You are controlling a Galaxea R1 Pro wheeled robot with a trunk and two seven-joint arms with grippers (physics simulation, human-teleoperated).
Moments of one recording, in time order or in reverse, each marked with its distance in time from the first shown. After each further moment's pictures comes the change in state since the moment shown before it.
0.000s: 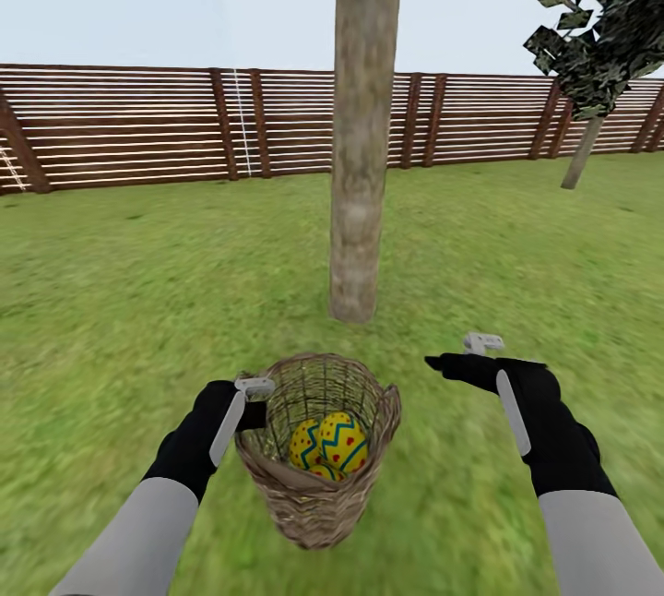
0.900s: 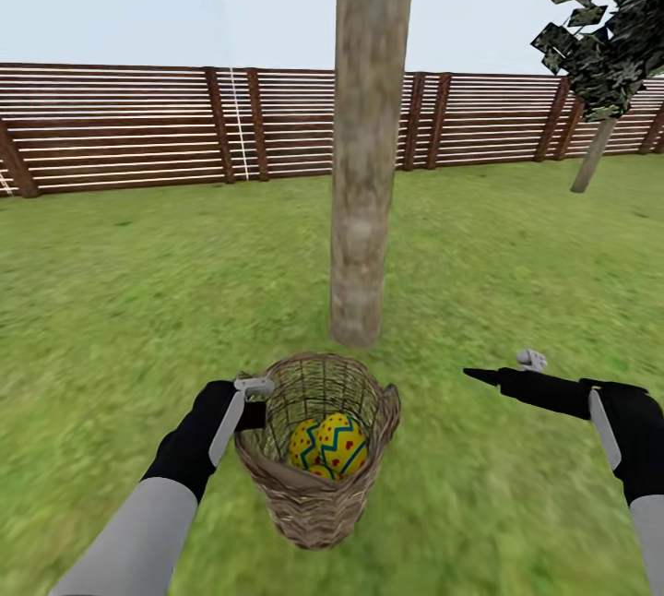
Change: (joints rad) left arm 0.000 0.003 0.000 0.001 0.004 -0.001 0.000; right arm 0.000 -0.251 -0.181 0.228 -0.007 -0.043 0.725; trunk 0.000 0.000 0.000
